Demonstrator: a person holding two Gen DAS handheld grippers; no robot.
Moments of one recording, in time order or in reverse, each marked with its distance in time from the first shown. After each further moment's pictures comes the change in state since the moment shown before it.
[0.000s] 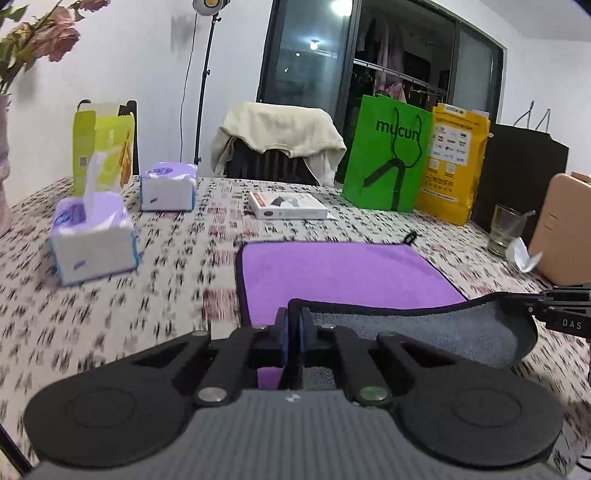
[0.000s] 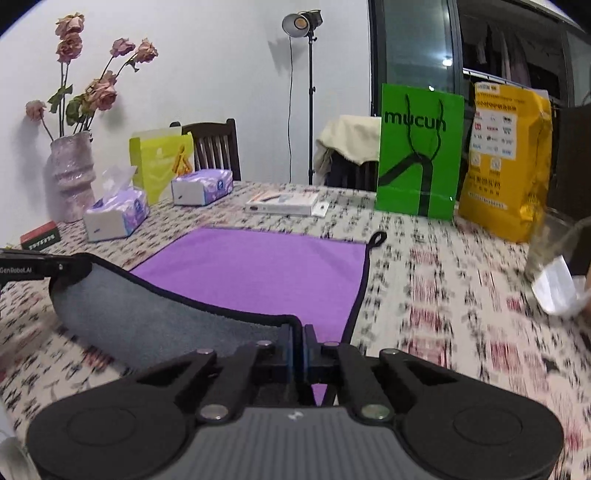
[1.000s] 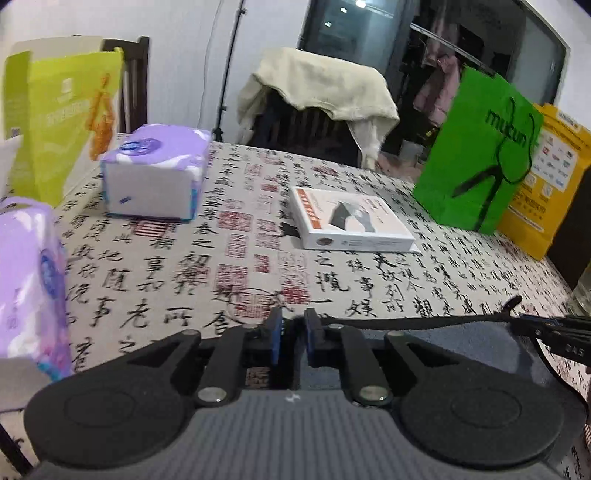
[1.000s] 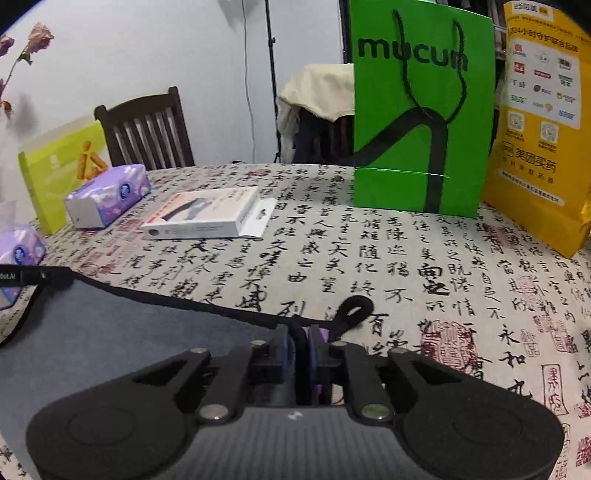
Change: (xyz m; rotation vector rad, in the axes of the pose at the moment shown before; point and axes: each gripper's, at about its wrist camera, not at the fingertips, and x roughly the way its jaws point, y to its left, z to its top) left arm 0.191 0.060 0.091 -0.131 0.159 0.072; right arm 0.201 -0.075 0.092 0.108 0.147 -0.053
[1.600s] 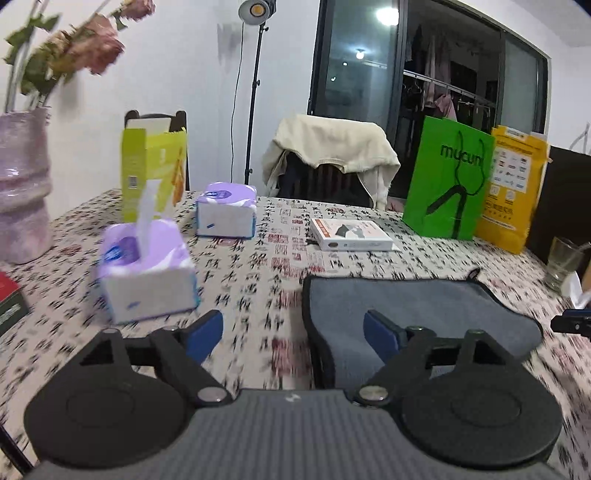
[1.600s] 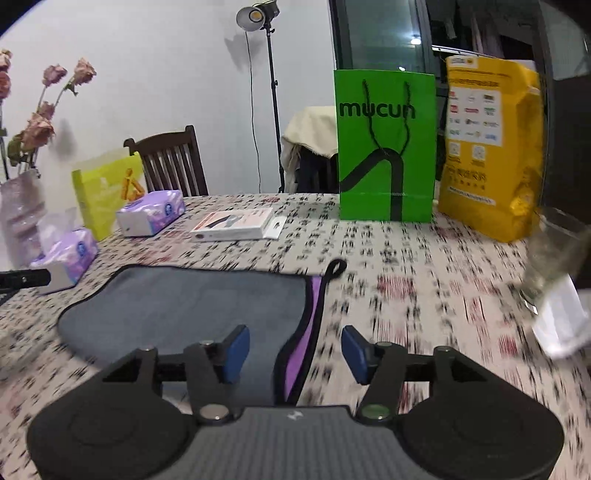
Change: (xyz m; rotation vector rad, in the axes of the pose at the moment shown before) left arm -0.180 -0.009 -0.094 0.084 -0.200 0.090; right arm -0.152 0.010 -0.082 0.032 -0.125 0.030
